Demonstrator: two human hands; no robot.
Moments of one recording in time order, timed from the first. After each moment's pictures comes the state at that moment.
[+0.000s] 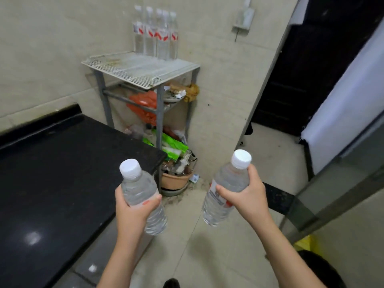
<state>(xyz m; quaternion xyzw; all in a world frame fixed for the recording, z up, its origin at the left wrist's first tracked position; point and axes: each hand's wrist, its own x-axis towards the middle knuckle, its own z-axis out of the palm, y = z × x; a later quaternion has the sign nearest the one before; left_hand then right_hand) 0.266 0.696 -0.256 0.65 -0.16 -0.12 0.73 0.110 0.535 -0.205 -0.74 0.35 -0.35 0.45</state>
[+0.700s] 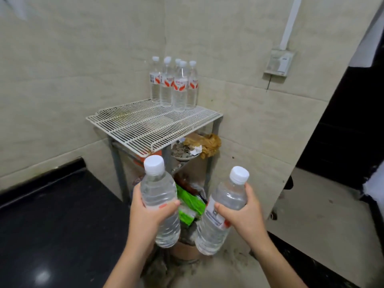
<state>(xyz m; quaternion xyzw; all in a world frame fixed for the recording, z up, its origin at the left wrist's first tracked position) 0.428 0.462 -0.196 0.64 -0.17 -0.06 0.75 0.308 0.300 -0.188 -0.73 0.25 -0.33 0.54</state>
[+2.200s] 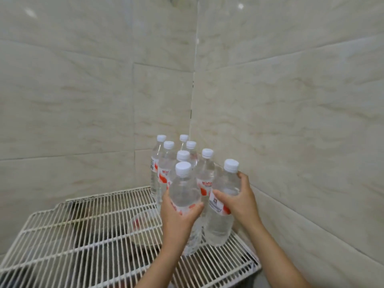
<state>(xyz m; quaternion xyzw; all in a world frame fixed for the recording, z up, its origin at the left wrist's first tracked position) 0.774 0.069 -0.119 0.64 -0.12 0.15 0.74 0.767 -0.083 -0.080 -0.81 0.06 -0.32 0.50</state>
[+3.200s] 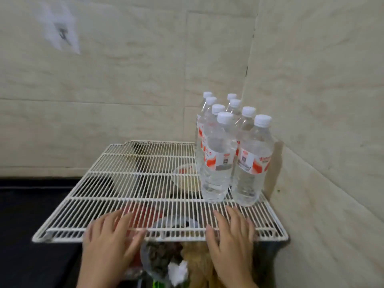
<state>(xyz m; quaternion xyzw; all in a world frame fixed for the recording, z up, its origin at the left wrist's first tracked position) 0.604 0.173 -0.159 0.97 0.15 0.14 0.14 0.662 -0.030 -0.188 -0.94 -0.07 -0.26 0.18</state>
